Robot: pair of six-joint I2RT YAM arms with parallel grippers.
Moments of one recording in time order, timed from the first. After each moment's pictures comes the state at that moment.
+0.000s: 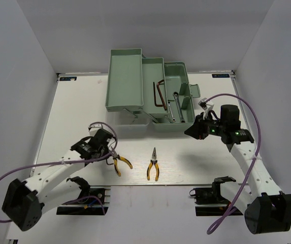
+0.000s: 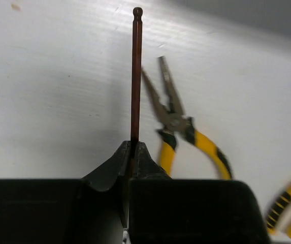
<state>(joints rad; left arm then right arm) -0.63 1.01 0.54 -0.67 -0.35 -0.80 0.14 0.96 0.76 -0.47 -0.79 -0.06</state>
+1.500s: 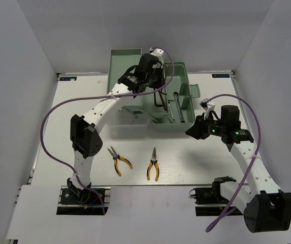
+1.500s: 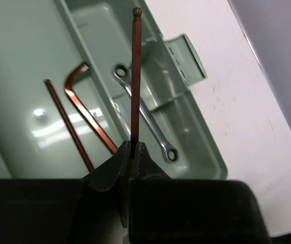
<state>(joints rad) -0.68 2.03 2.08 -0.55 -0.03 -0.35 0.12 0.97 0.74 -0.47 -0.74 -0.06</state>
